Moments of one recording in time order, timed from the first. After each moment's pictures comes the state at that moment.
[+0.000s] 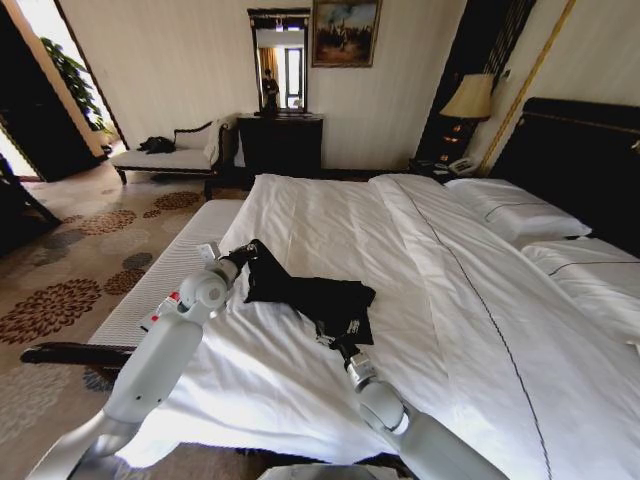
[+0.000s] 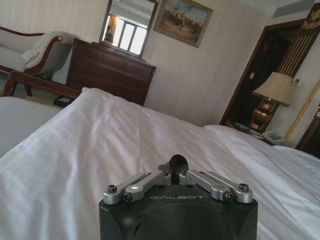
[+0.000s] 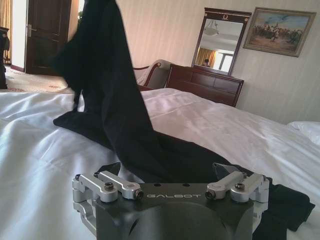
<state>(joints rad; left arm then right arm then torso) 0.66 -1.04 -0.18 -1.82 -1.09 0.46 -0.40 -1.14 1.02 -0.18 1.84 0.21 -0.07 0.41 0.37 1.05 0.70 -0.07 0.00</state>
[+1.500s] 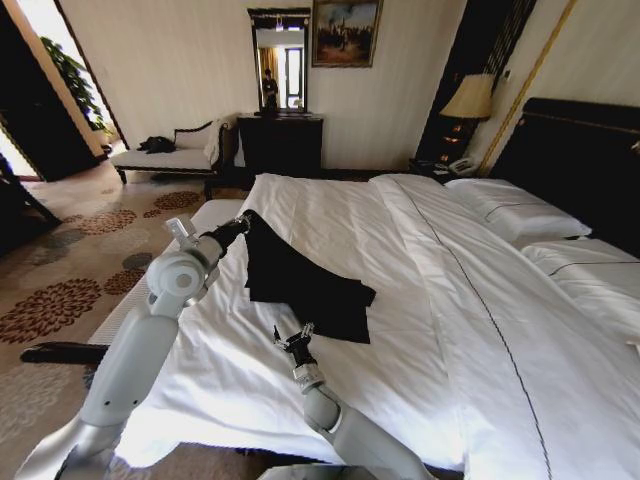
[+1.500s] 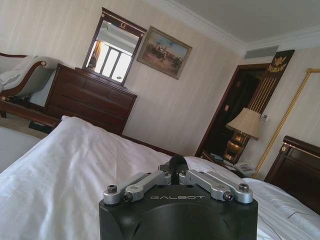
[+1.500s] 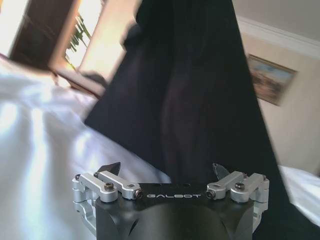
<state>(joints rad) 0.66 -0.98 -0.33 -1.99 -1.25 0.51 -0.42 -0.97 1.36 -0.40 1.46 -0.15 -0.11 0.69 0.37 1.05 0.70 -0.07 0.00</state>
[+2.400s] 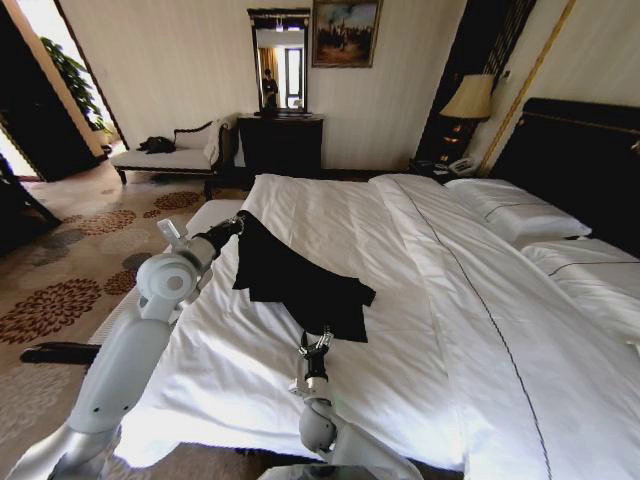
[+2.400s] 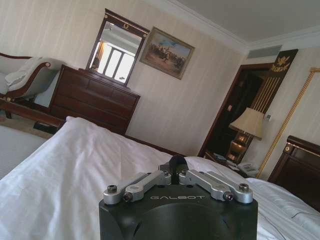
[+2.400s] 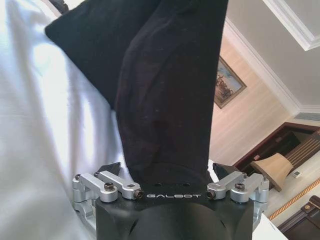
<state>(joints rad) 0.69 -0.96 -0.36 -2.01 -1.26 0.52 -0.42 -1.01 1.34 -0.42 1.43 -0.32 -0.38 0.91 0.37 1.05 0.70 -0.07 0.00</state>
